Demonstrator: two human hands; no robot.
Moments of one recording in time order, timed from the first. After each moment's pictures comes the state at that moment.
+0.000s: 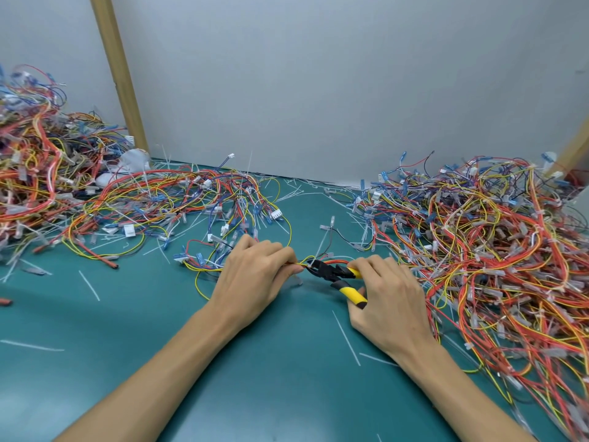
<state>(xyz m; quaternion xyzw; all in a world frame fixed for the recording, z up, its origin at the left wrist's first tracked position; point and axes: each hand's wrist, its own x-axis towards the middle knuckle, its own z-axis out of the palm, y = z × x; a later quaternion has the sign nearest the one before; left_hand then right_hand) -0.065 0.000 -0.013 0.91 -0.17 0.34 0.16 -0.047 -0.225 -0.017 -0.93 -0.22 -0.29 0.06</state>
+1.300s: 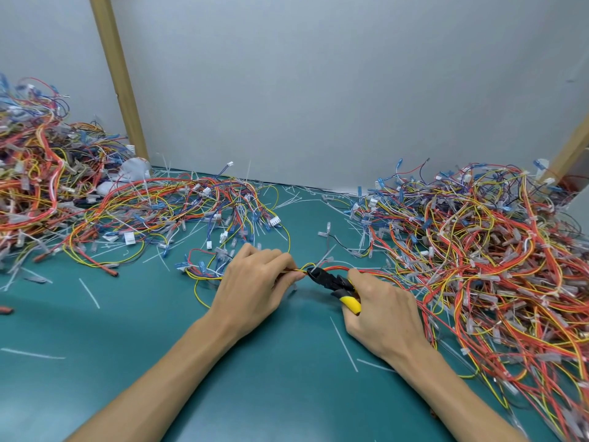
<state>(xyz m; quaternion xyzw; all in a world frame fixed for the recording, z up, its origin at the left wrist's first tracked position) -0.066 -0.004 -0.015 0.90 -0.17 0.36 0.19 -0.052 -0.222 -0.011 -0.96 -0.21 -0.17 0.06</state>
